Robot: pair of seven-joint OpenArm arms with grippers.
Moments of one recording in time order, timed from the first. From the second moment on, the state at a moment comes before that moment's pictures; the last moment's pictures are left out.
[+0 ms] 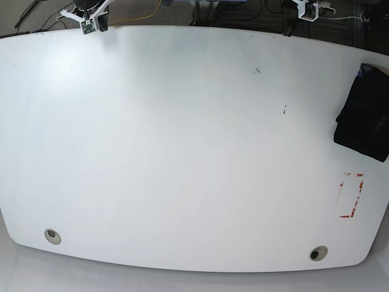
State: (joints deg) left arm 59.8 4.2 -20.3 108.0 2.8 -27.2 -12.5; right arm -56.9 6.1 22.6 113.0 3.4 26.3 -20.0
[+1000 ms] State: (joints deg) left arm 54.1 -0.4 -19.8 79.3 2.9 -27.2 -13.0; right arm -57.8 3.8 13.8 89.9 3.7 26.3 -19.0
